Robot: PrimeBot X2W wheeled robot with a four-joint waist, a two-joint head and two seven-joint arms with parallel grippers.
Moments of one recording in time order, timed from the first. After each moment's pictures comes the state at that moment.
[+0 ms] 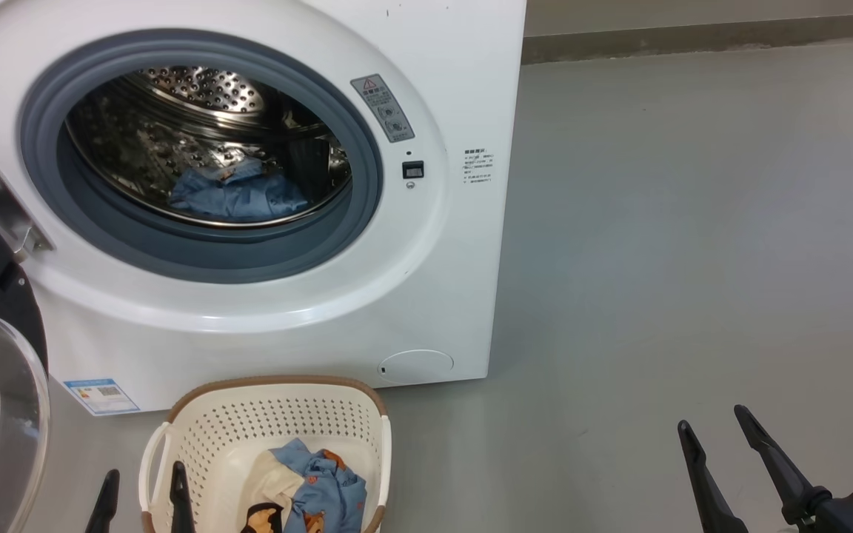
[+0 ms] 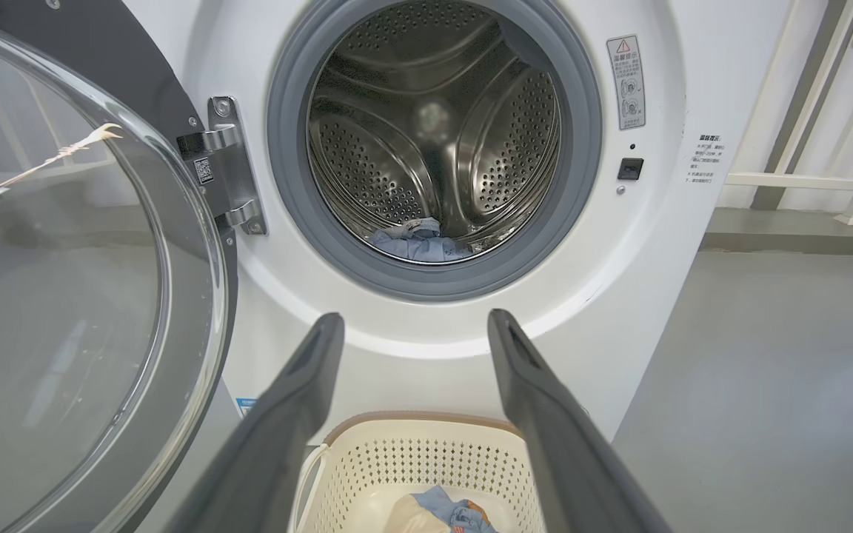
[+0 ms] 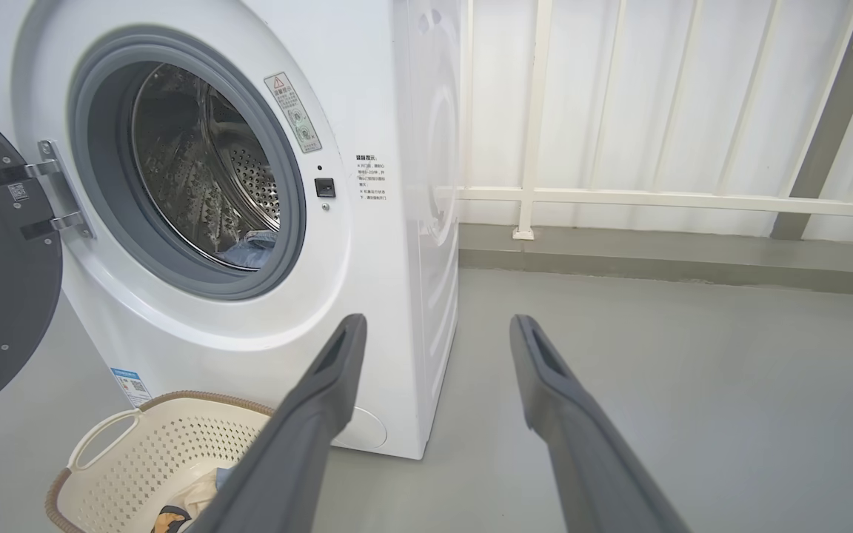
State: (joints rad) left arm 0.19 0.27 -0.26 -0.08 -0.40 0.28 -0.25; right arm 0.18 -0.15 0.02 -0.08 0.18 0.13 -0.26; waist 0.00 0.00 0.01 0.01
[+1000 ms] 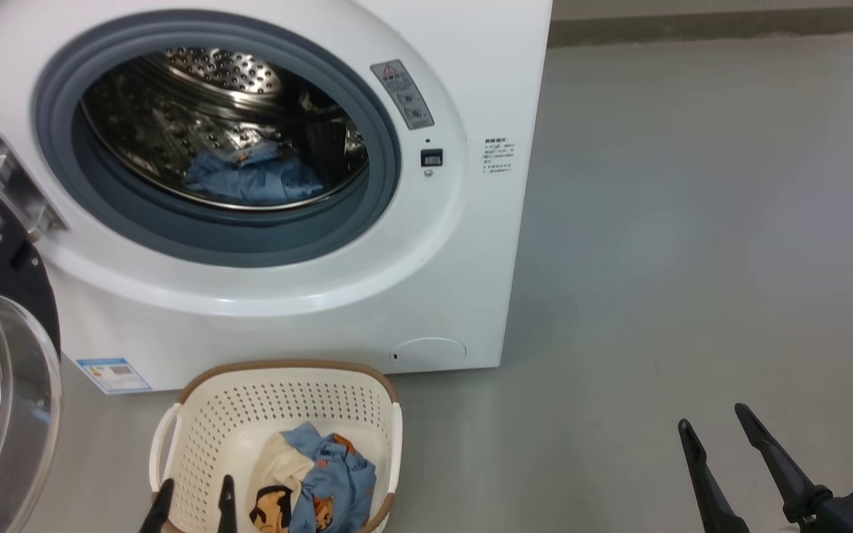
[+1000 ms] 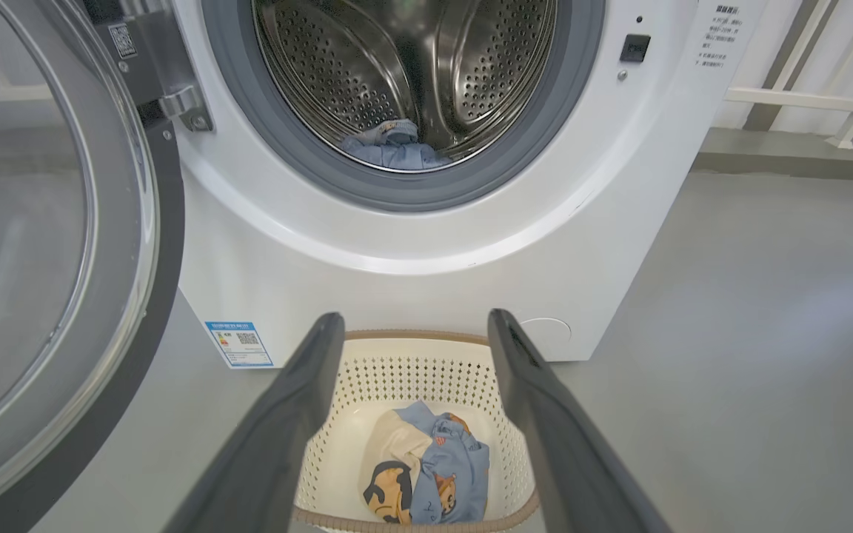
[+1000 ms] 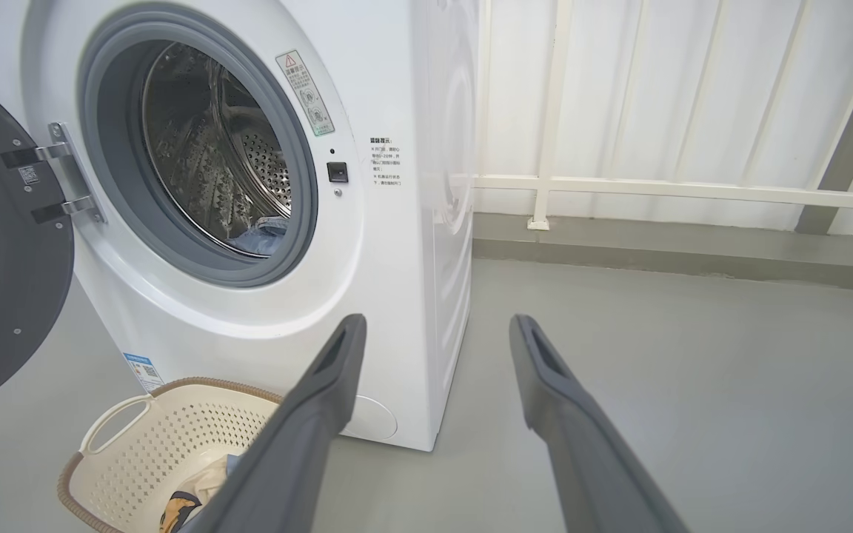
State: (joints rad) left arm 0.12 0.25 -0.33 0.08 -0.40 0.21 -0.20; right arm 0.18 -0.16 0.02 -0.08 0.18 0.13 -0.26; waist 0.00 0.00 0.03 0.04
